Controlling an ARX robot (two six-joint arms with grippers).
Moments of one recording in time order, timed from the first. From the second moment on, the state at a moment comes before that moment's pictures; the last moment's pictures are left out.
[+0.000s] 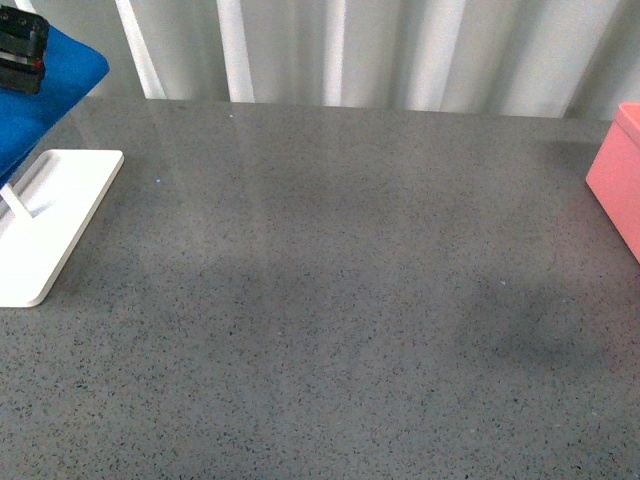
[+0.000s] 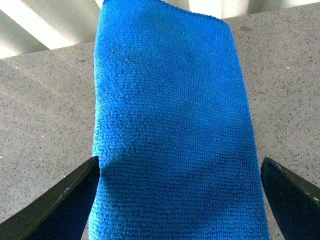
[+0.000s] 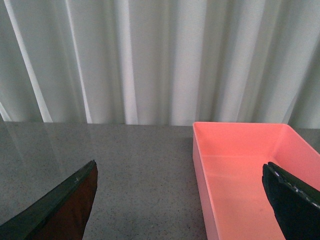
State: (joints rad) left arm 0.12 1.95 1.21 0.14 -0.11 0.30; right arm 0.00 0.00 0.02 0.00 0.00 -0.01
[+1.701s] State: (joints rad) left arm -0.18 1.53 1.22 0.14 0.16 0.09; right arm 0.00 0.00 0.02 0.00 0.00 -0.01
